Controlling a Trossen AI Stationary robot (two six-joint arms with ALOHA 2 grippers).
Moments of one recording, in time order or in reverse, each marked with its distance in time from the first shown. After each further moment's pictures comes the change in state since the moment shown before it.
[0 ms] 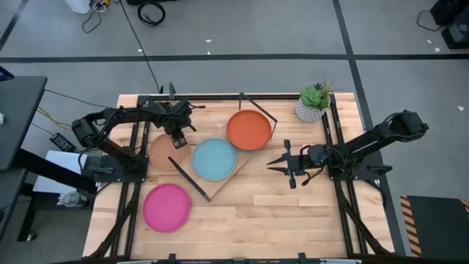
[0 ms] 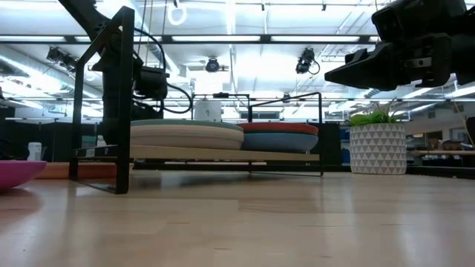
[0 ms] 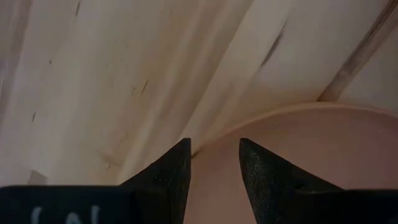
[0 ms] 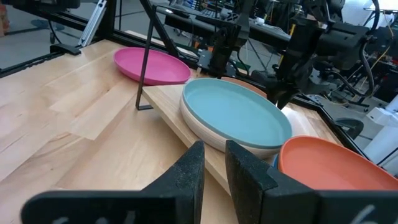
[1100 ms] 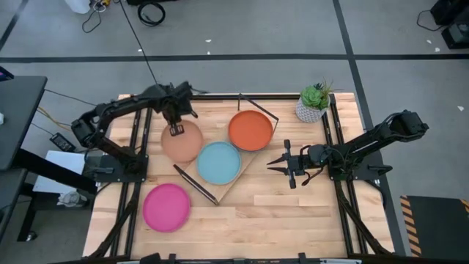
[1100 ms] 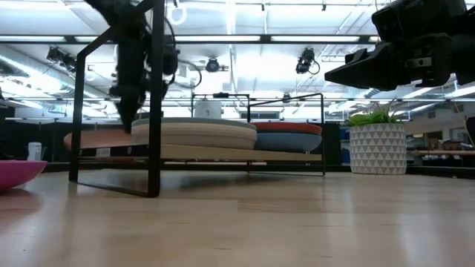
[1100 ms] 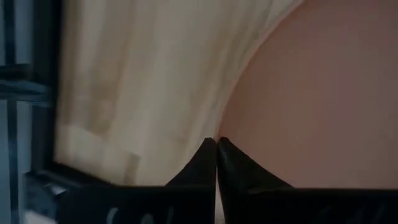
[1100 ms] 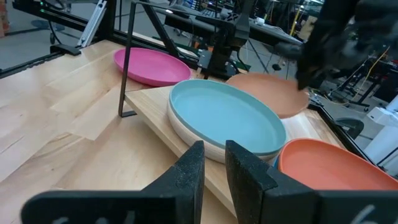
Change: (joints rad) left arm 0.031 -0.002 0.310 -0.333 -0.075 0.176; right arm 0.000 0.000 0.000 0.000 0.000 0.004
